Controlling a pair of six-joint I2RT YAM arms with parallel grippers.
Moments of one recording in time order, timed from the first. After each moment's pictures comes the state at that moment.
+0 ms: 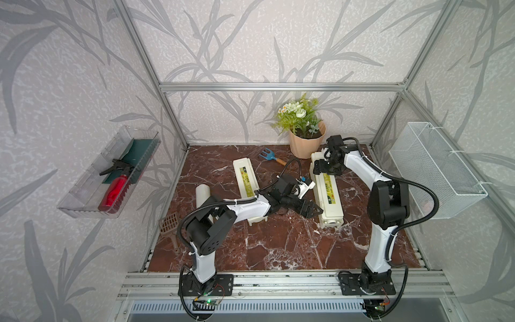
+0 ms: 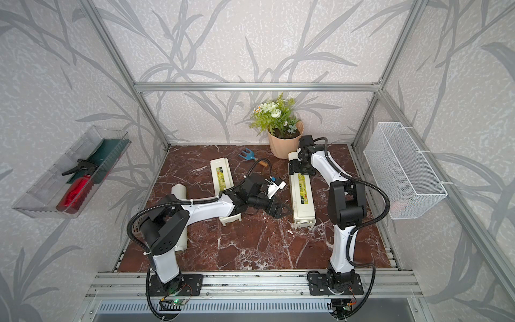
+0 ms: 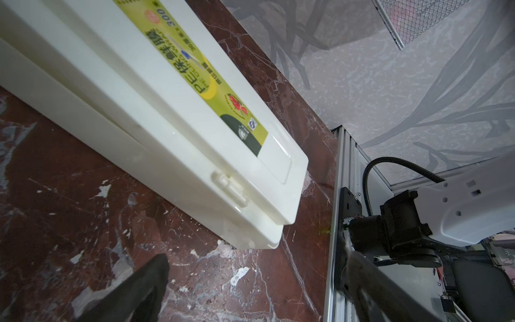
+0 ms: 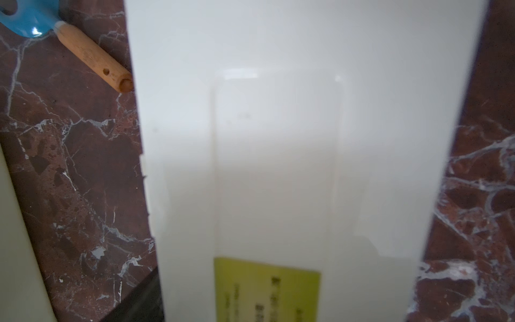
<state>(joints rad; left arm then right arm) -0.82 1.86 1.14 0.14 0.62 -0.37 0.19 2.01 1.71 -0.86 -0.12 0.19</state>
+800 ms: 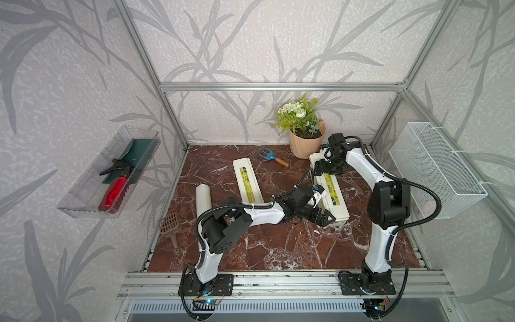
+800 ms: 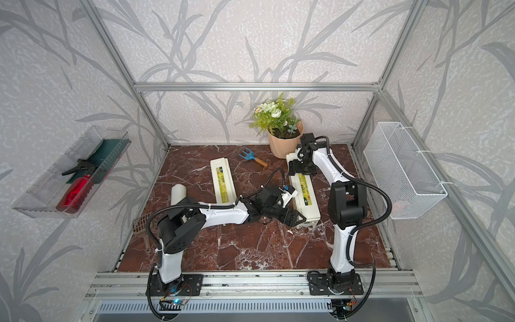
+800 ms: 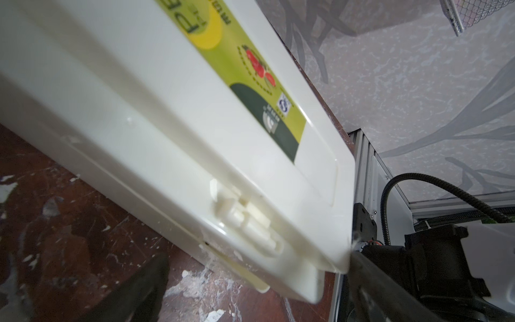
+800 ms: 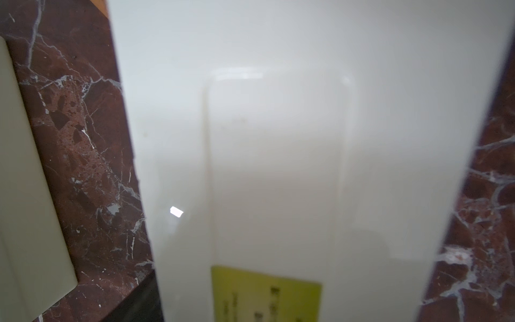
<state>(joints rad) -0.95 1.98 1.22 0.16 0.43 -0.51 0.18 2.01 1.79 -1.02 -0.18 0.10</state>
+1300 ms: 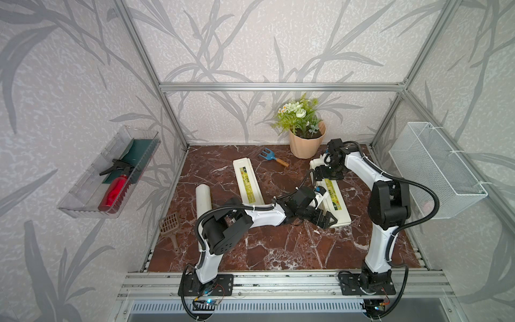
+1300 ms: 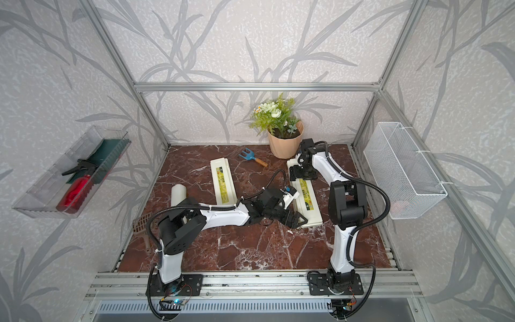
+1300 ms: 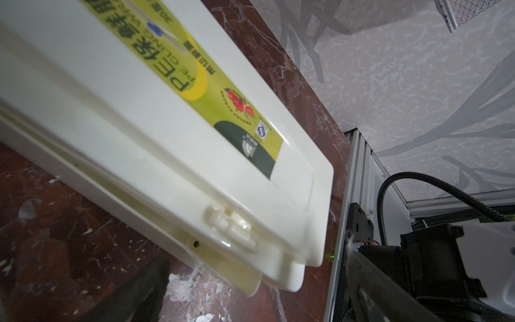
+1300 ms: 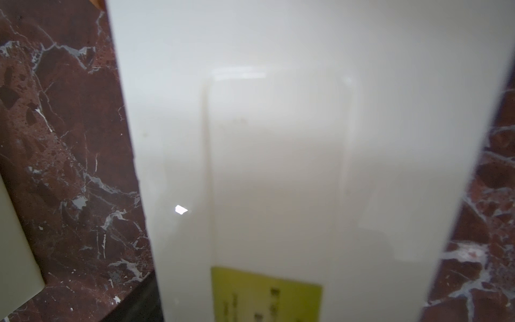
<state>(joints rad) -0.99 1.98 1.22 0.18 0.42 -0.52 0.18 2.01 1.67 -0.95 -0.16 0.08</state>
